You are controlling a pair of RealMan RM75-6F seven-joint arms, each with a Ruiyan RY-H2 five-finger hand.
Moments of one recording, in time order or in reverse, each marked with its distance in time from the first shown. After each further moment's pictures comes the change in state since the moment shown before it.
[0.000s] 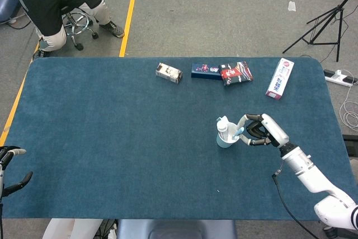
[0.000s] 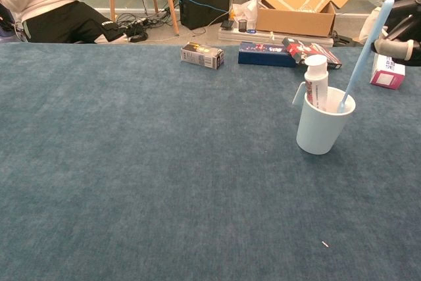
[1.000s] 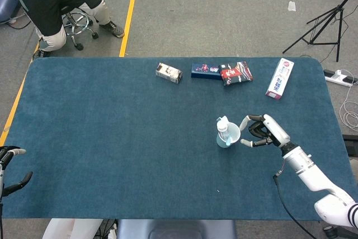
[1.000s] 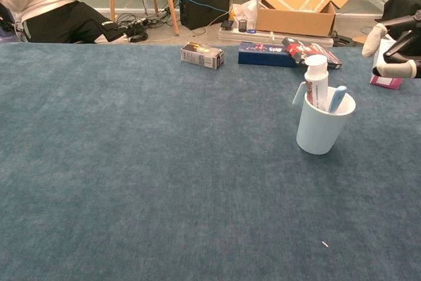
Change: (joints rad) left arm -0.001 0.001 -0.001 0.000 -0.006 -0.005 0.001; right arm 0.006 -0.043 -0.036 0.100 0.010 0.001 0.051
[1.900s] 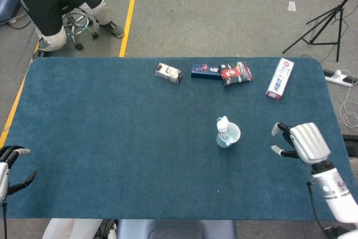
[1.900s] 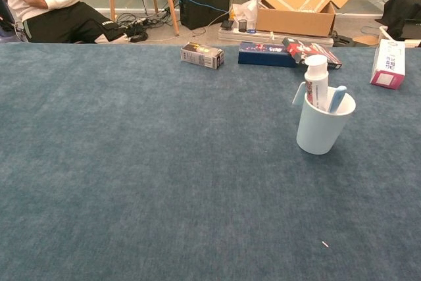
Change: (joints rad) left arm -0.018 -0.022 0.001 0.013 -0.014 -0.035 0.030; right arm -0.219 0.238 0.009 -0.404 0.115 0.240 -1.145
